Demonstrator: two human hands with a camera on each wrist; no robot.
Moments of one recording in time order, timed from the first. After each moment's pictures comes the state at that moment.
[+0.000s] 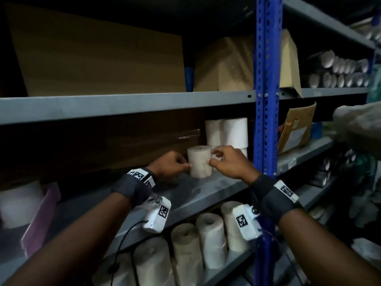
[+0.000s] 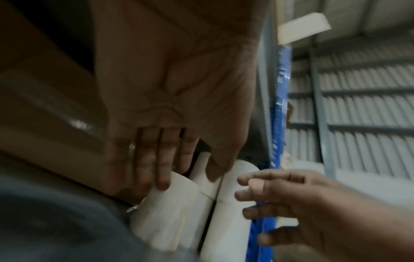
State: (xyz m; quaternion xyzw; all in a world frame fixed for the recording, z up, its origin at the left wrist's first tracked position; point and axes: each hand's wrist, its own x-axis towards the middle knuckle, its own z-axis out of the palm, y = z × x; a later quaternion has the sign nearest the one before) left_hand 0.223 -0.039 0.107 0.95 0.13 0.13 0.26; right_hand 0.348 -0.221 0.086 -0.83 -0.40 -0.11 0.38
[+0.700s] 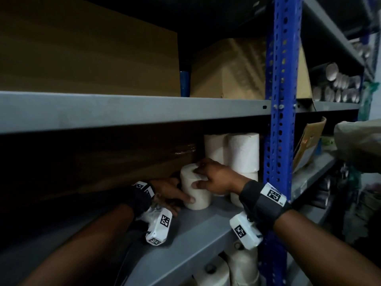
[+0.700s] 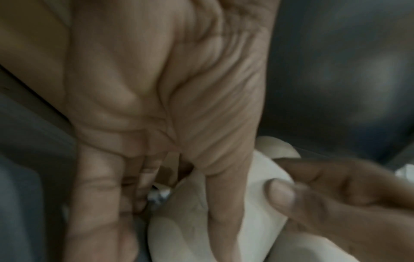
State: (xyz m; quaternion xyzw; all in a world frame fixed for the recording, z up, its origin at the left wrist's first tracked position) left_hand 0.347 0.045 0.079 0.88 0.17 -0.09 0.44; right_hand 0.433 -0.129 0.101 -0.85 -0.51 -0.11 0.12
